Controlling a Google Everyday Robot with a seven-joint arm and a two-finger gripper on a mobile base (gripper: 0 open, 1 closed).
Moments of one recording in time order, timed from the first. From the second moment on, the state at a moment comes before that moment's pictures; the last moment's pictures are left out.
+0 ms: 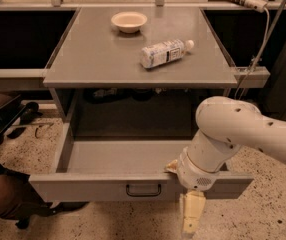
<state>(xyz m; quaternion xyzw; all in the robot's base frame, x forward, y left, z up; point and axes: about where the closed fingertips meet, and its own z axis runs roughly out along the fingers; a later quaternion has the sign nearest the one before) 0.367 -0.089 0.675 -0.71 0.67 0.20 0.05</state>
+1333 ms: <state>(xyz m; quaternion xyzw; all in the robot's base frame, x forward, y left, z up) 0.304 -0.105 0.683 -0.68 0.69 0.22 0.03</state>
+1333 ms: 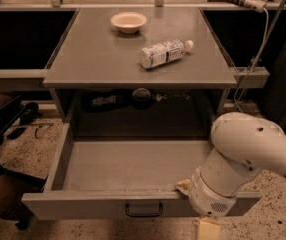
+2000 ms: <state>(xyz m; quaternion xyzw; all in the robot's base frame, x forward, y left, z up) 0.281 -0.111 0.690 -0.67 0.71 0.23 0.02</state>
